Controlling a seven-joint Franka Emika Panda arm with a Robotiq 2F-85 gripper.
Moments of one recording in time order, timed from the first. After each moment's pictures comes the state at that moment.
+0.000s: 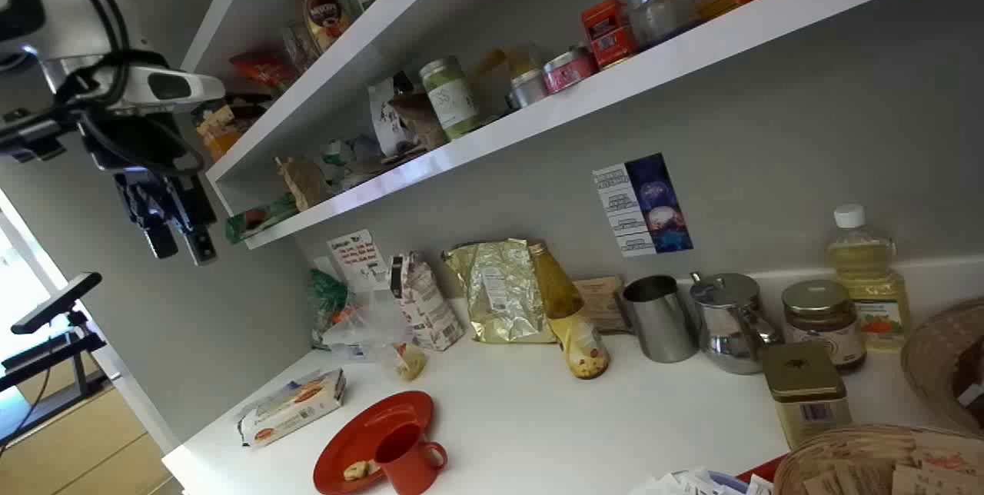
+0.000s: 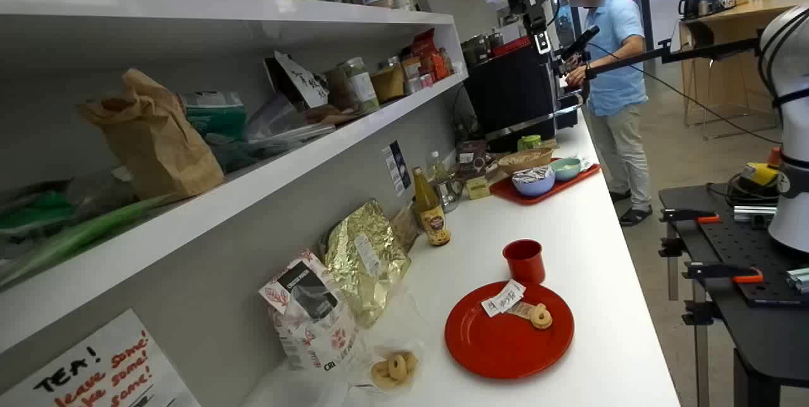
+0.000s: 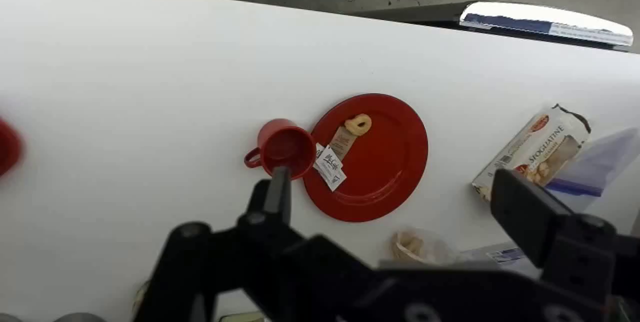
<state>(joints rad) 0.03 -0.41 -0.22 -2.09 0.15 1.56 -0.32</state>
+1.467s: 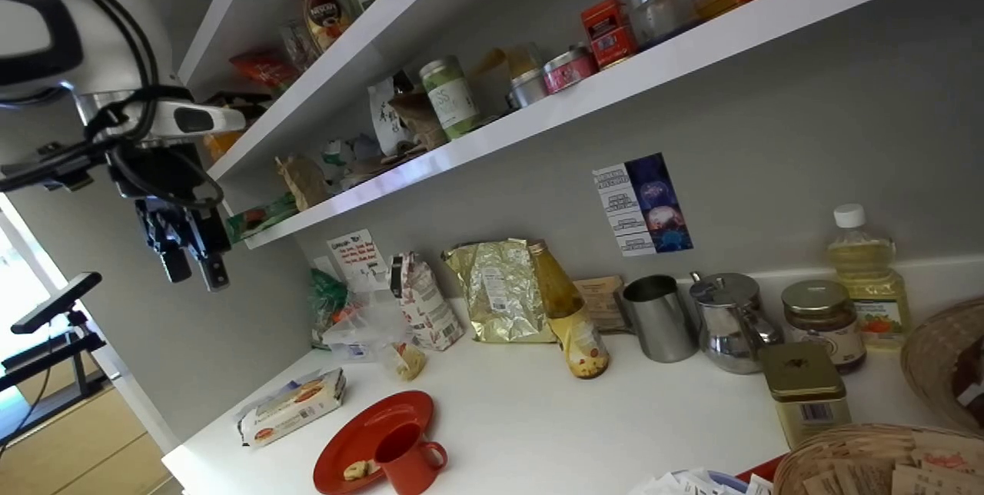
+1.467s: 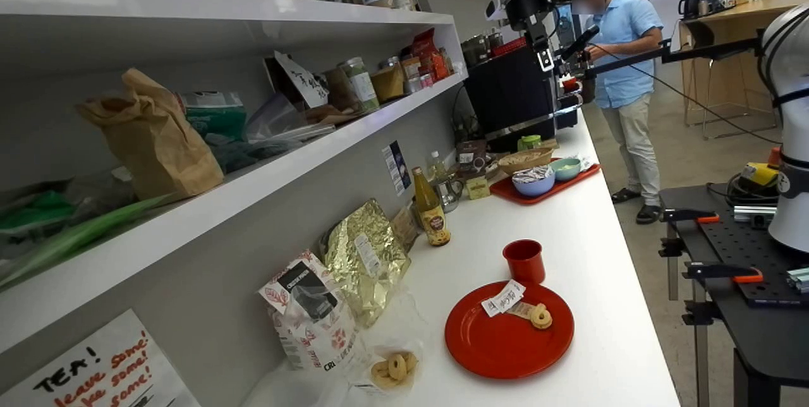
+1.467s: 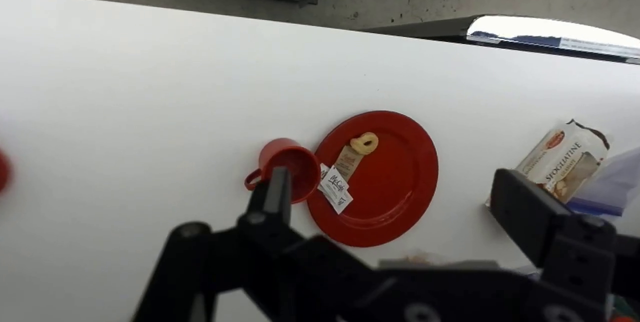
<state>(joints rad) 0.00 -0.38 -0.18 -2.15 0.15 1.60 -0.31</state>
